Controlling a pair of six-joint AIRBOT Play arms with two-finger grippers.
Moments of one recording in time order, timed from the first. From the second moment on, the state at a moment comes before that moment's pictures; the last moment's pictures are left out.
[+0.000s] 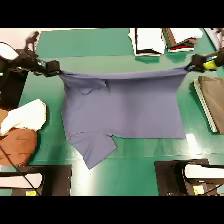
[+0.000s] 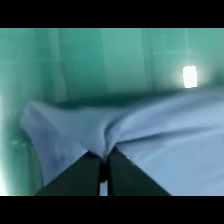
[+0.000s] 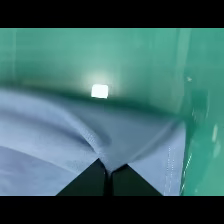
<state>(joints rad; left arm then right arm) 0.01 -1.51 1.50 1.09 -1.02 -1.42 -0.28 -1.48 1.56 -1.12 1.30 1.36</state>
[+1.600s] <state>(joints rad) -0.03 -1.30 1.17 1.25 -1.26 -1.44 -0.46 -1.23 1.05 -1.22 1.33 1.30</state>
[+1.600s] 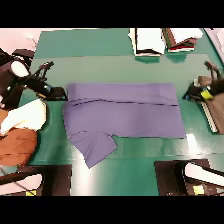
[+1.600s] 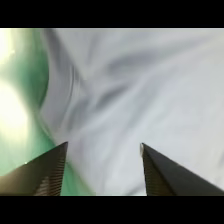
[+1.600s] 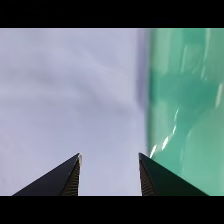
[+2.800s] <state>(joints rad) -0.03 -0.86 0.70 1.22 -1.31 -1.48 -0.49 -1.12 0.60 -1.22 1.31 1.20</state>
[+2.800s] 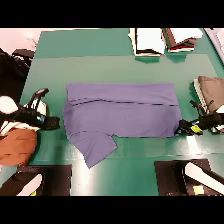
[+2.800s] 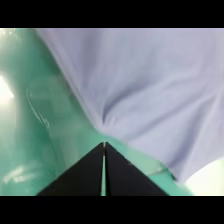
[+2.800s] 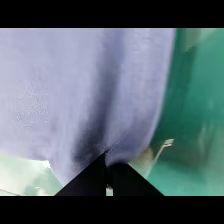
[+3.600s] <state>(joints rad) -0.03 -0.77 0.26 0.78 -1.08 -1.48 -0.35 -1.11 0.74 -1.20 1.33 1.22</state>
